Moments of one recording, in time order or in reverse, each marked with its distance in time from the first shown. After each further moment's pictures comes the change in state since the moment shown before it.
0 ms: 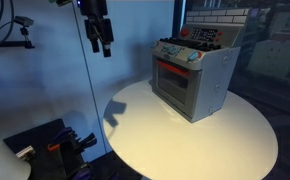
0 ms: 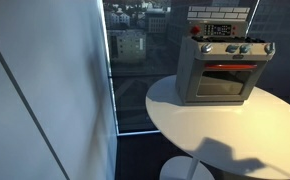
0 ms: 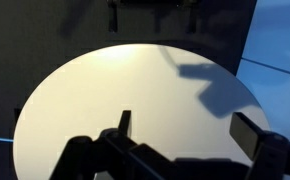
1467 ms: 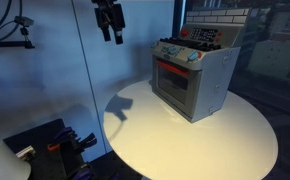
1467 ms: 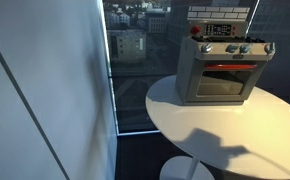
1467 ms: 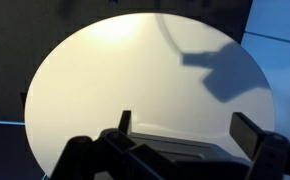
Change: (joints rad) arm -0.017 0.063 0.000 0.113 0.000 0.042 0.026
